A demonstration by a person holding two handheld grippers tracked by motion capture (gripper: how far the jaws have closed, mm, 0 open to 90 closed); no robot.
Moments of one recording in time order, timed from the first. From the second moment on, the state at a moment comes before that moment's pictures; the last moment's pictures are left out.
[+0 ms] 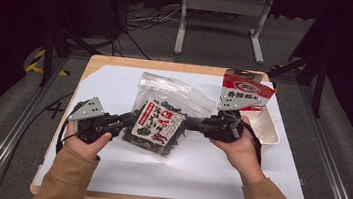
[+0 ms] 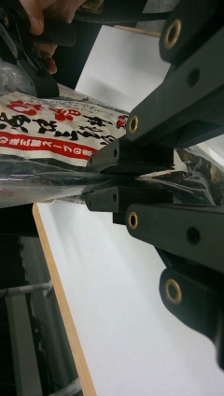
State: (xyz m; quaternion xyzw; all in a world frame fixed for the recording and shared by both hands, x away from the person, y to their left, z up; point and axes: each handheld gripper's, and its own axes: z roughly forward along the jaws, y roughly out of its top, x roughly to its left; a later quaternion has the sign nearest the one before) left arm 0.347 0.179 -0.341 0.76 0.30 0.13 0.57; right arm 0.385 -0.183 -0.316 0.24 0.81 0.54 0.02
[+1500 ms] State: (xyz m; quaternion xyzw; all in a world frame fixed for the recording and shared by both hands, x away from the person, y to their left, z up) left arm 0.355 0.203 -0.338 0.76 0.31 0.16 0.55; right arm 0.364 -0.234 -0.233 0.23 0.84 0.47 0.15
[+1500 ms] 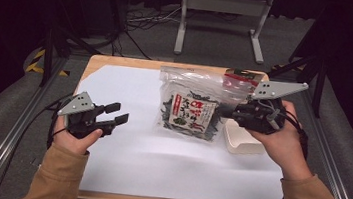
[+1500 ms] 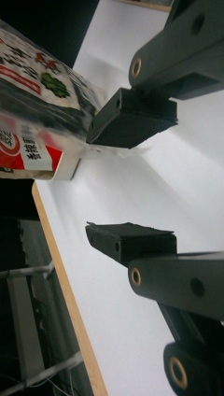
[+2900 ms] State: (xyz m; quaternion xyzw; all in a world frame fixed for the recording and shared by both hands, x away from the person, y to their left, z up) left arm 0.374 0.217 -0.354 0.79 0.36 0.14 0.48; right arm 0.371 -0.294 -0.185 0.29 0.83 0.42 0.23
